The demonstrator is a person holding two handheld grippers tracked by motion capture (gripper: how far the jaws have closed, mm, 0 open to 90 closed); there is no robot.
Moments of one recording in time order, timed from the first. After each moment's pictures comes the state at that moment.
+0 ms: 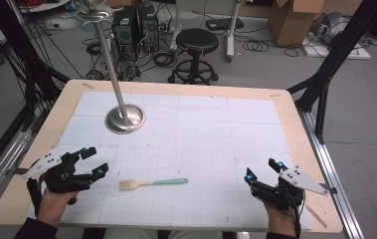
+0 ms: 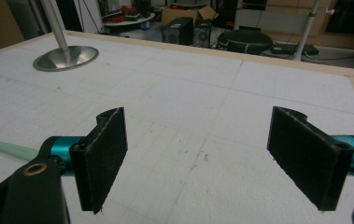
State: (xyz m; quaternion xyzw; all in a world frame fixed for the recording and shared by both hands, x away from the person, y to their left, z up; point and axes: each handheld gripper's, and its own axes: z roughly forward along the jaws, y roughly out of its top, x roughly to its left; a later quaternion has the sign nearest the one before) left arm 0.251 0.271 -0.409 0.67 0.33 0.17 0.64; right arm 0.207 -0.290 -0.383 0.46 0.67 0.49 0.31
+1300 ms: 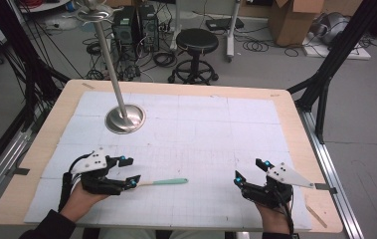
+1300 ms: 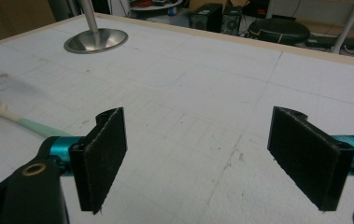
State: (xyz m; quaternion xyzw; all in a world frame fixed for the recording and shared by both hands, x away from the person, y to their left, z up) left arm 0.268 0.190 -0.417 0.79 0.23 0.09 0.55; right arm 0.217 -0.273 -0.390 0.42 0.71 0.49 0.27
